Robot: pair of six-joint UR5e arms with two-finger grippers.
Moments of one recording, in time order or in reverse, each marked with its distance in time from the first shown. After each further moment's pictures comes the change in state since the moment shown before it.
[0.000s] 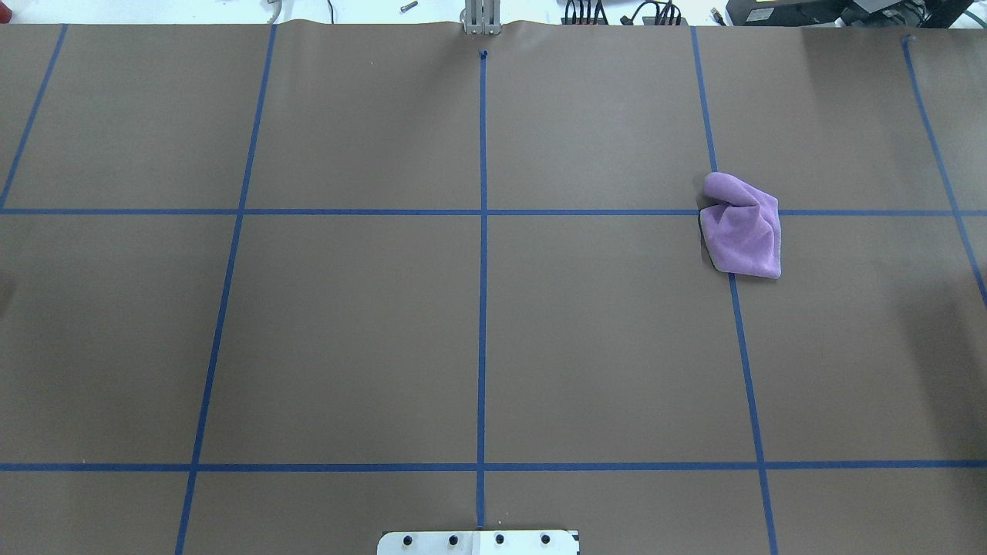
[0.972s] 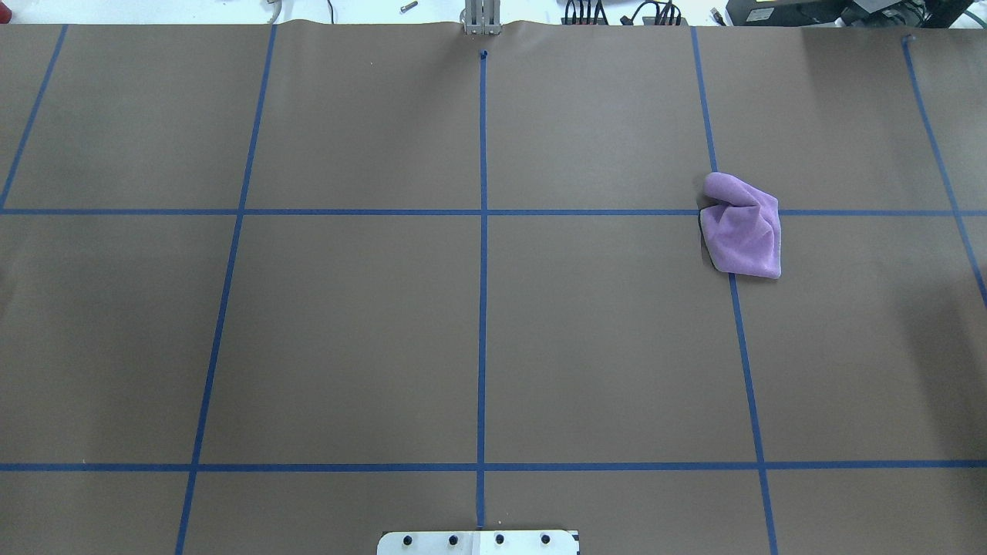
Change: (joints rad) left arm 0.002 -0.050 -0.182 0.016 -0.010 -0.363; right arm 0.000 0.004 0.001 0.000 0.004 0.009
